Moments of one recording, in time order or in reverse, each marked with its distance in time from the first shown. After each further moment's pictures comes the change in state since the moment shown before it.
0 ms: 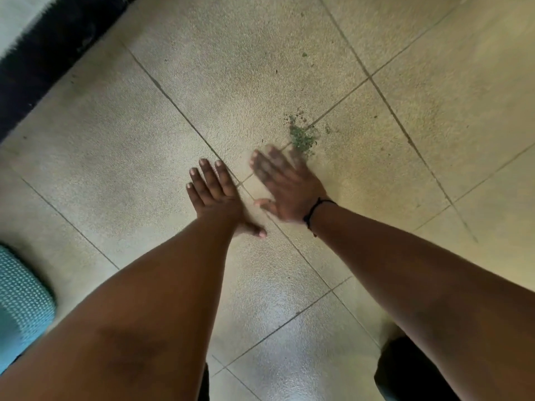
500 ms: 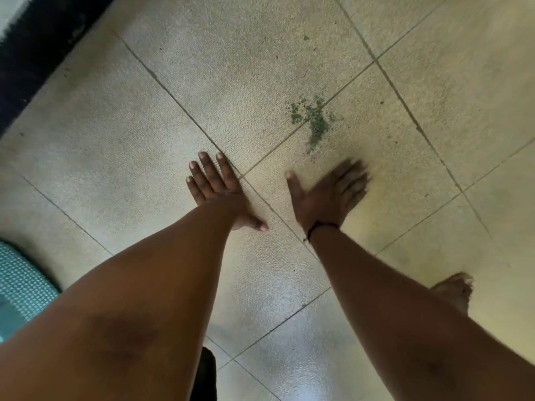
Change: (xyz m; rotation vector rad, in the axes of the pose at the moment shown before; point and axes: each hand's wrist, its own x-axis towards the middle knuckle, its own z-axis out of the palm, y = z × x) left_hand -0.002 0.000 -0.005 -0.005 -0.068 0.033; right_hand -0.033 -0.038 0.007 0.544 -0.127 1.228
